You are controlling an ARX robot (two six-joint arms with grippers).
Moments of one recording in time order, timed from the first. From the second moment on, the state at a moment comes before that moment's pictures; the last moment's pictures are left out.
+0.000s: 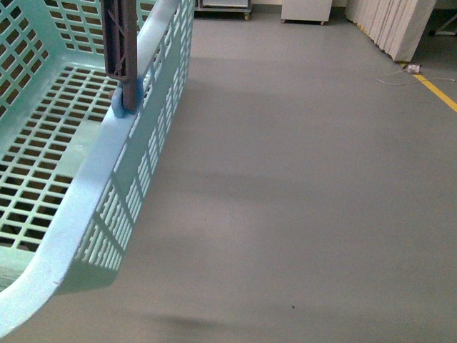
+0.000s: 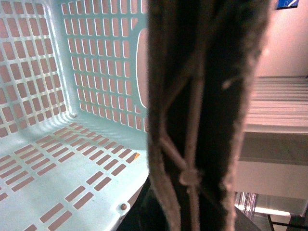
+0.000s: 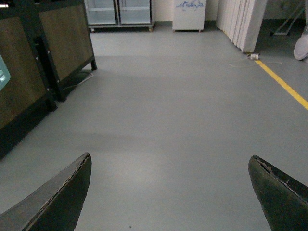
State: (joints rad) left arm -0.26 1.12 0.92 0.07 -0.13 -1.50; right arm 0.00 0.00 0.02 0.00 0.00 0.00
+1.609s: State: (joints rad) left arm -0.26 1.12 0.92 0.07 -0.13 -1.50; right arm 0.00 0.00 0.02 0.00 0.00 0.00
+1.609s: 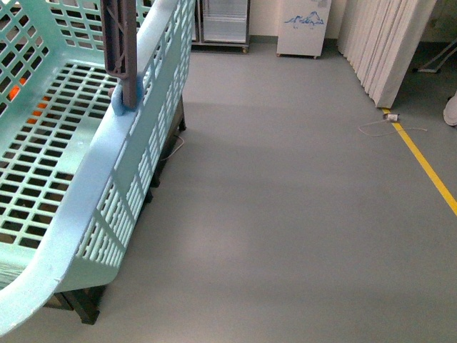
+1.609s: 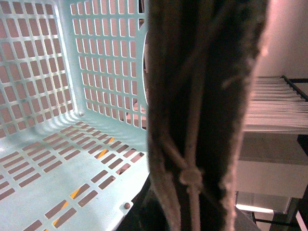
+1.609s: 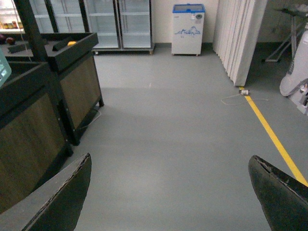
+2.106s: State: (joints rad) left arm -0.26 1.12 0.92 0.07 -0.13 -1.50; right arm 0.00 0.00 0.02 0.00 0.00 0.00
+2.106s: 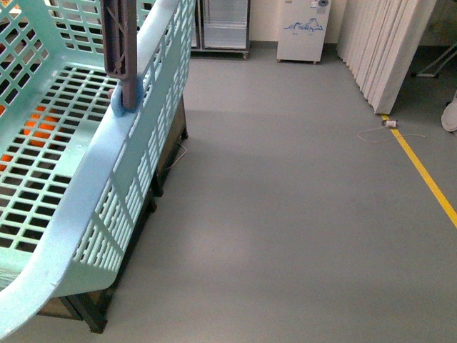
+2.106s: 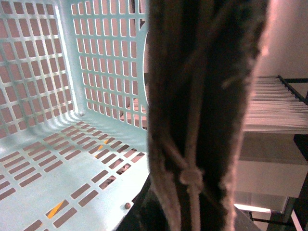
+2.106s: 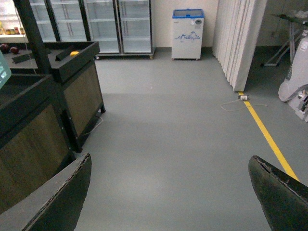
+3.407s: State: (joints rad) left arm -0.27 1.12 0.92 0.06 -0.13 -1.49; right arm 0.00 0.00 0.02 0.00 0.00 0.00
